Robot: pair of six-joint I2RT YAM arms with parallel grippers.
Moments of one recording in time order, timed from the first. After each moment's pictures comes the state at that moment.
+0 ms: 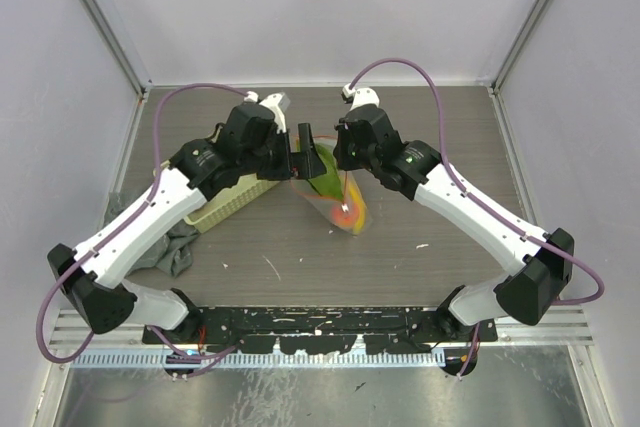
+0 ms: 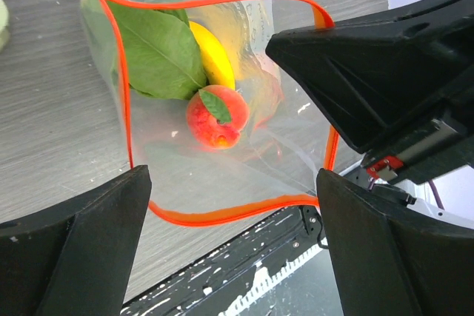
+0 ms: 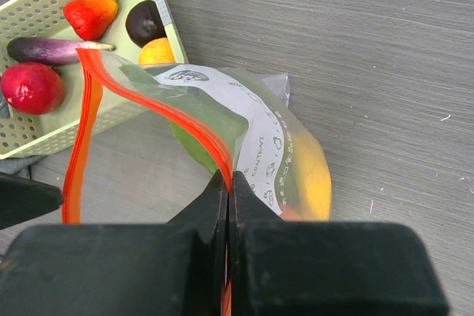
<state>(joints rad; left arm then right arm) -0.74 1.37 1.47 -0.73 0.06 -0.67 0.74 1.41 1.38 -0.55 0.24 0.43</state>
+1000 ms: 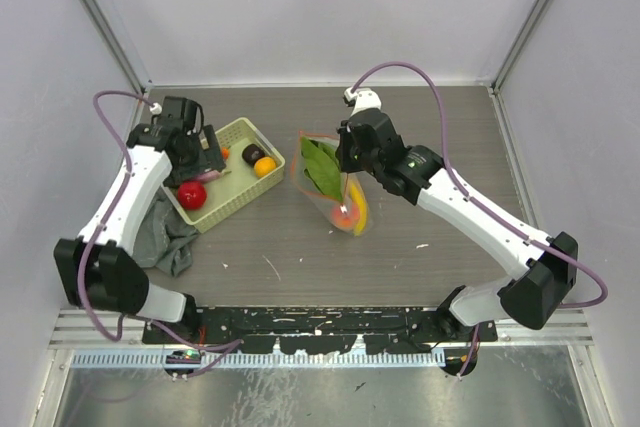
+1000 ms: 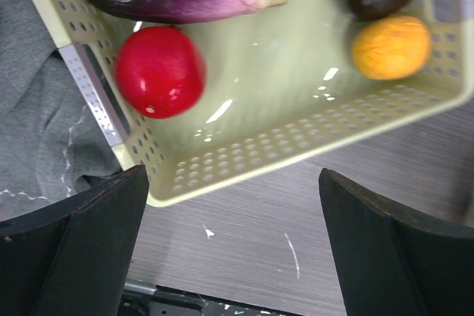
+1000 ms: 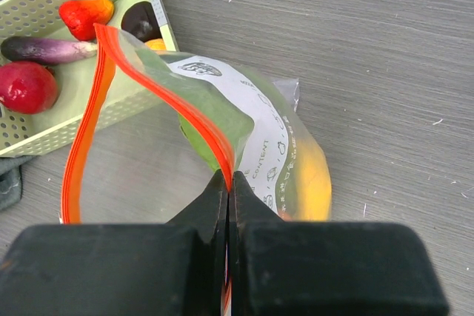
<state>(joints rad) -0.16 1.39 1.34 -0.97 -0.19 -0.48 0.74 1.38 1.34 -0.51 0.25 0.40</state>
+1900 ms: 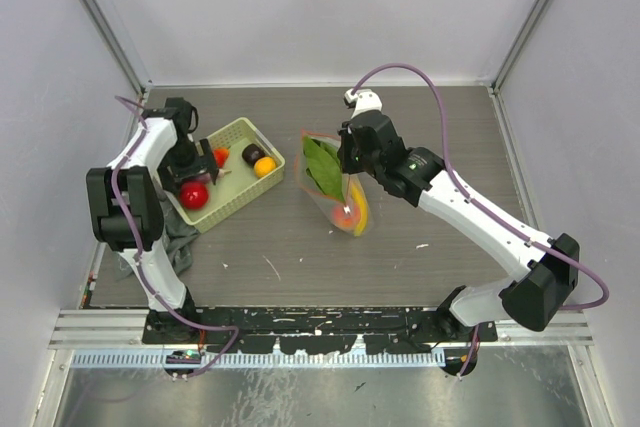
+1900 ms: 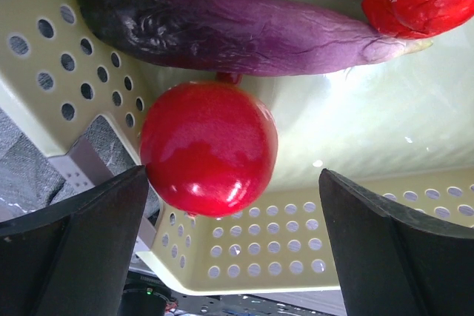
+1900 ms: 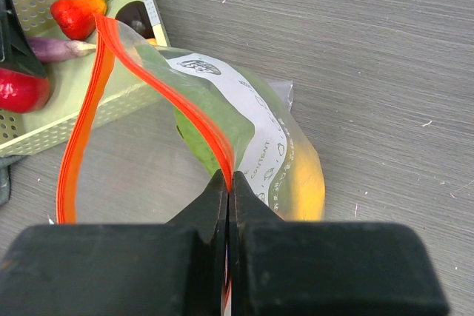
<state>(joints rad) 0.03 1.86 1.49 -1.04 -0.11 -0.40 0.74 1.37 1.32 -0.50 0.27 0.38</state>
